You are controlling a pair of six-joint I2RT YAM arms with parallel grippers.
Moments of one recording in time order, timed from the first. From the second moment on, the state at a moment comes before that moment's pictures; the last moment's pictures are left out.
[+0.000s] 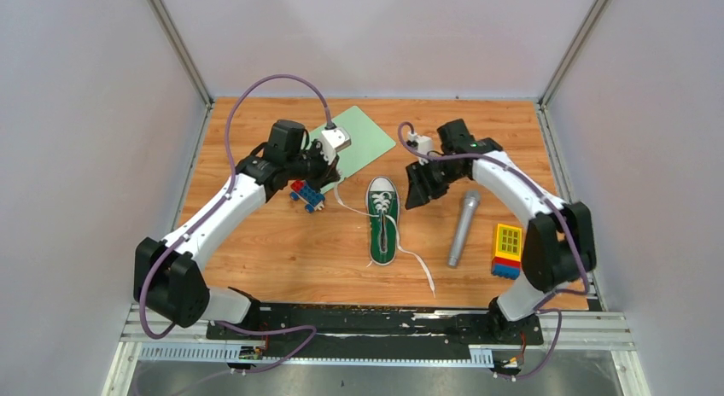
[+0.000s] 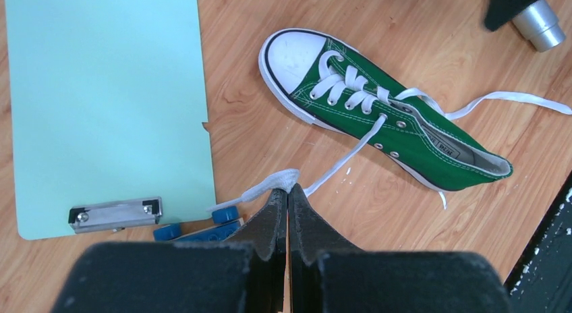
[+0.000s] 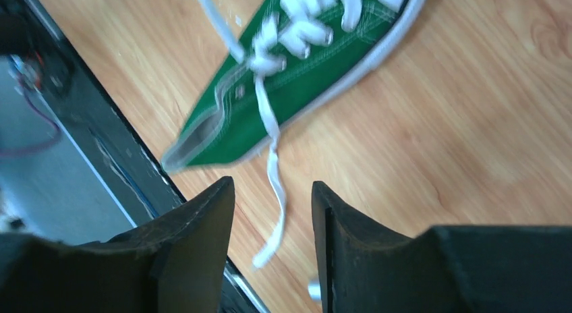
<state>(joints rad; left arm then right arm) -0.44 1.36 1.14 -0.46 0.47 0.35 0.39 1.68 1.31 -0.78 -0.60 -0.08</state>
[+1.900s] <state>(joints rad) -0.44 1.42 1.23 -0.48 0.48 0.27 0.86 1.70 0.99 -0.93 -0.10 -0.19</state>
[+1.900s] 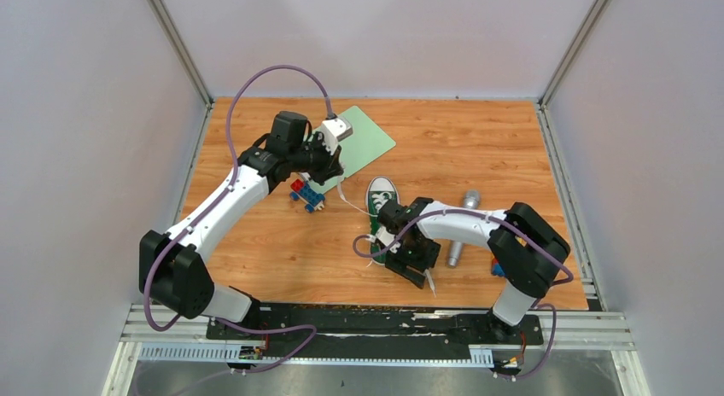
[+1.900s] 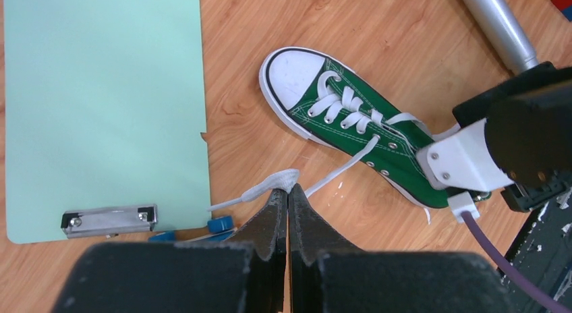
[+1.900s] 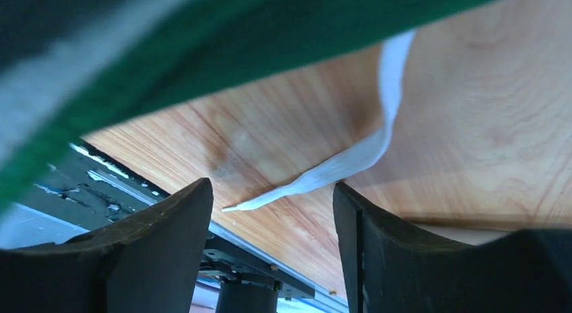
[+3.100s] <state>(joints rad) -0.44 1.44 1.27 -0.56 0.82 0.43 0.62 1.43 1.37 -0.96 -0.28 -0.38</state>
